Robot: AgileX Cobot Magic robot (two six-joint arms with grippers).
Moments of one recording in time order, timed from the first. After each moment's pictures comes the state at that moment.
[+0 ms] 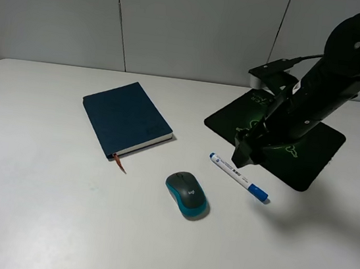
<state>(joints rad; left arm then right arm) 0.01 -0.01 -0.49 0.02 1.06 0.00 0.43 1.68 -1.01 0.14 0.67 -0.39</state>
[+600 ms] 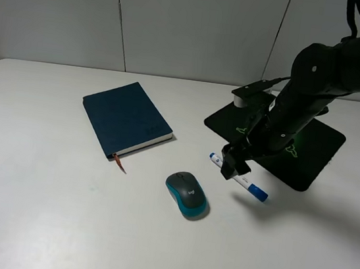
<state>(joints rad) 0.01 -0.01 -0.49 0.02 1.06 0.00 0.44 1.83 -1.04 0.15 0.62 -0.39</state>
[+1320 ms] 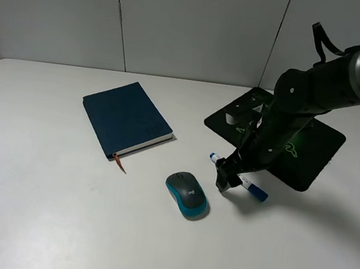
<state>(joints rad) 0.01 -0.01 -0.49 0.02 1.06 0.00 0.44 1.95 -1.04 0.16 0.55 -0.40</state>
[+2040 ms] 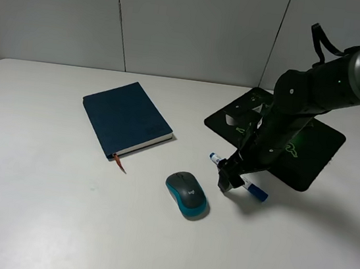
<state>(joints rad) 0.01 -0.01 -0.49 0.02 1.06 0.00 0.44 1.95 -1.04 0.14 0.55 -0.41</state>
